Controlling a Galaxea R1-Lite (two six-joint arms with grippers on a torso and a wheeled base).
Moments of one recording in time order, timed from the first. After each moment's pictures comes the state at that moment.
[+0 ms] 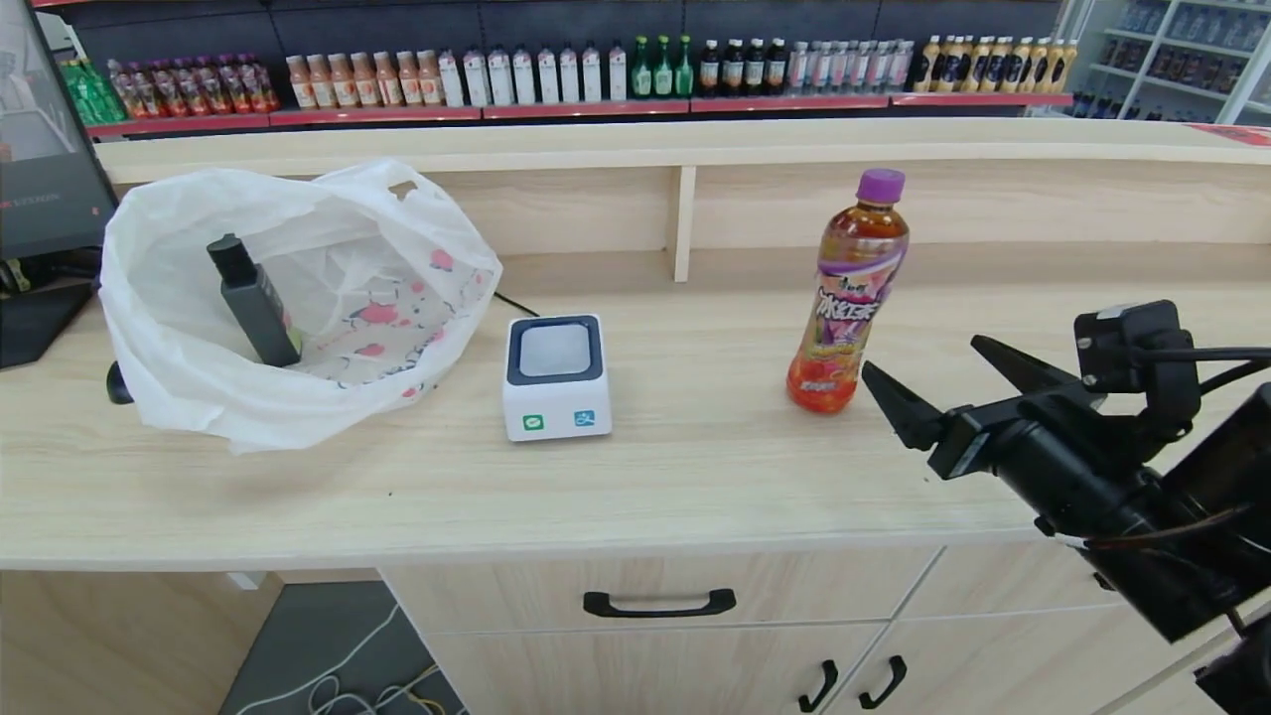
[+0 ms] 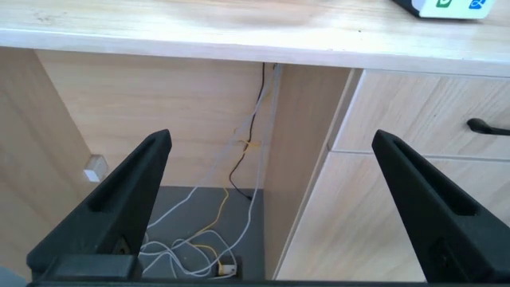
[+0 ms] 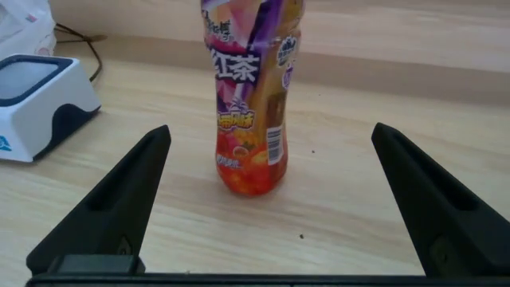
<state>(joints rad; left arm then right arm) 0.00 0.00 0.00 0.00 0.00 0.00 0.43 1.66 -0.37 -1.49 -0.14 -0.11</state>
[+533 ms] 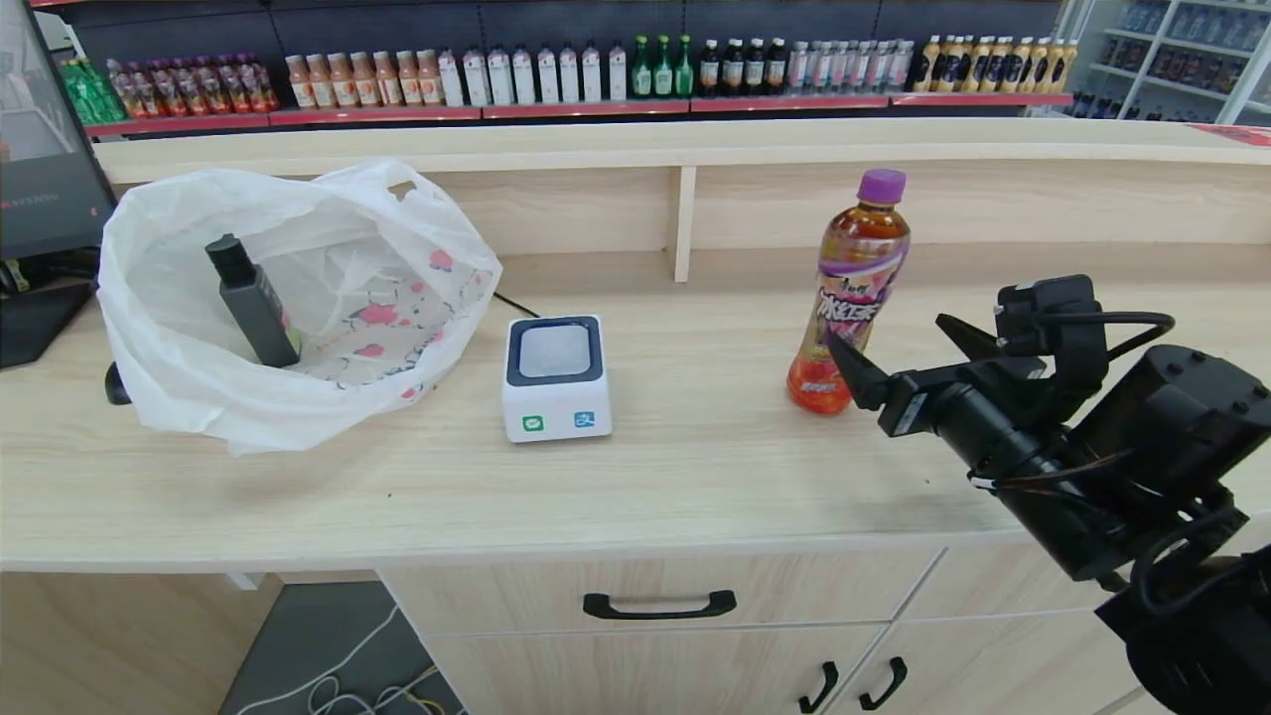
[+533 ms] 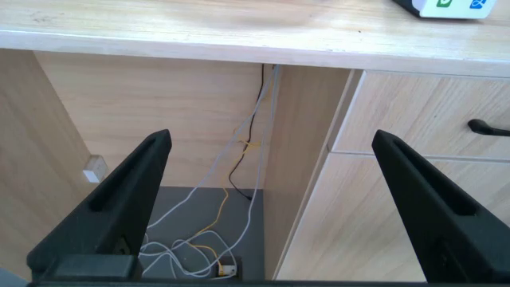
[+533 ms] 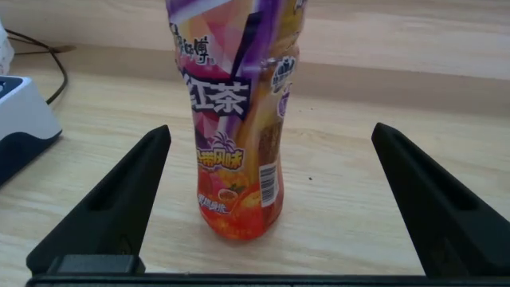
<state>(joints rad) 0.00 0.00 0.00 0.00 0.00 0.00 0.43 1.79 -0.53 -1.48 -0.20 -0.11</state>
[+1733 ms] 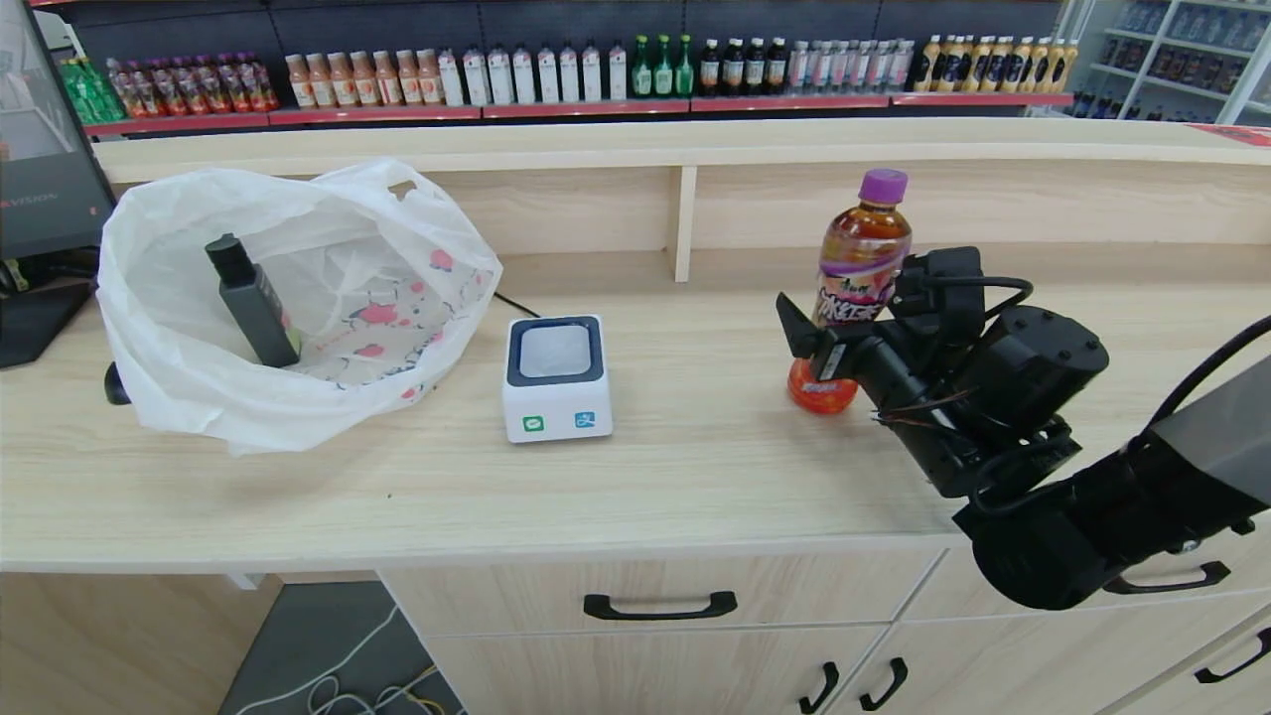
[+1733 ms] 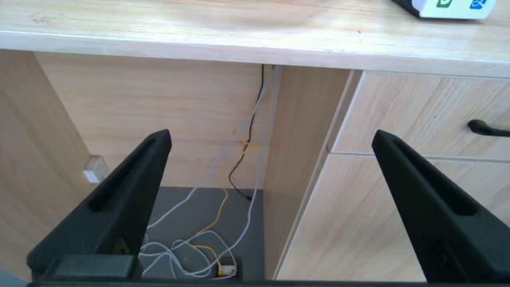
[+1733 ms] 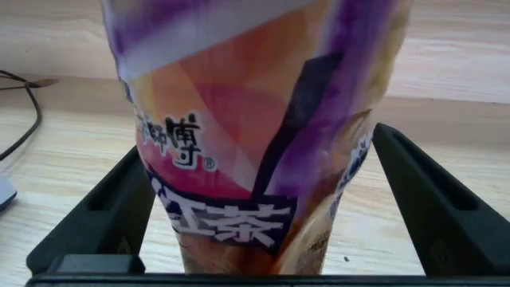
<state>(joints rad) 0.00 0.00 0.00 0.00 0.00 0.00 0.42 2.02 -0.85 -1.48 -0.20 -0.11</state>
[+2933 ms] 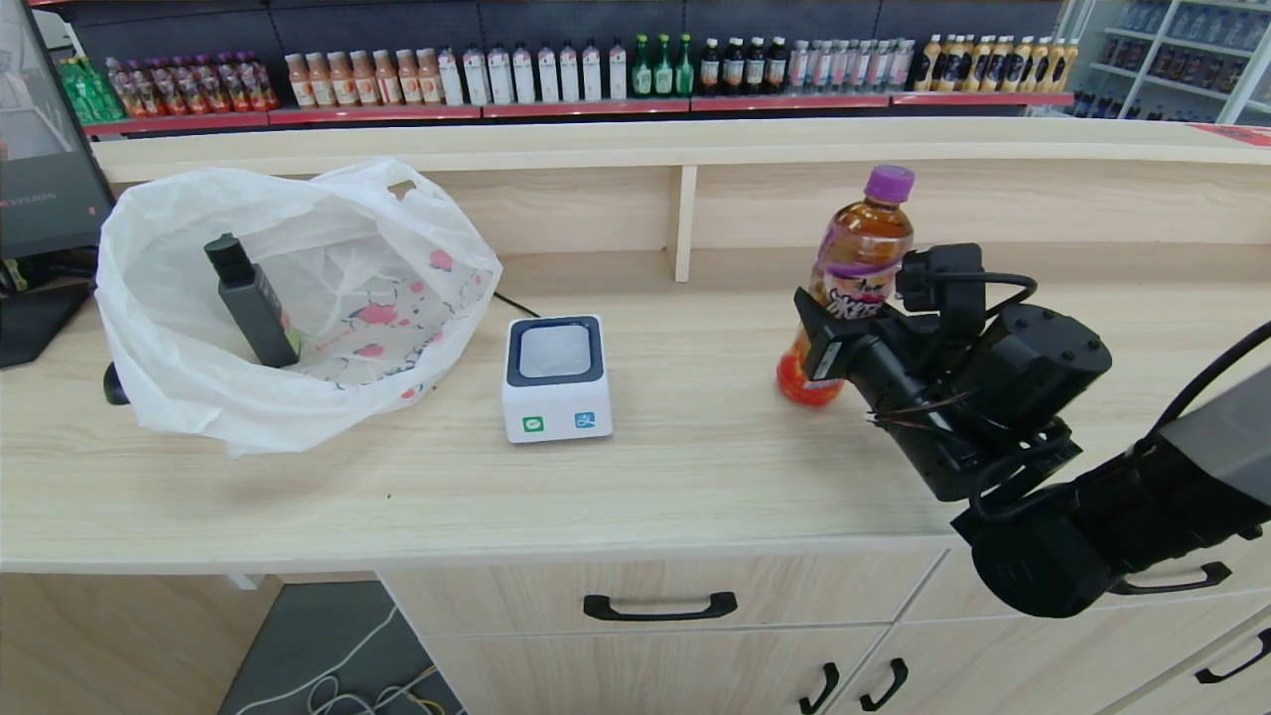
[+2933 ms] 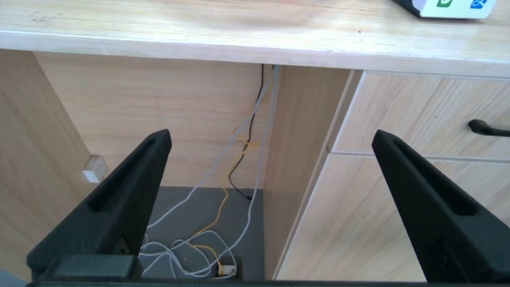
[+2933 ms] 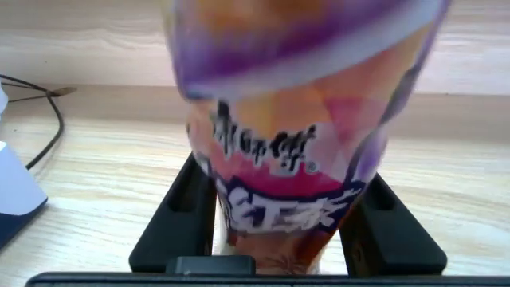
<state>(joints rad) 0.00 0.00 0.00 0.00 0.00 0.00 0.46 1.99 -0.84 -1.48 -0.23 -0.08</state>
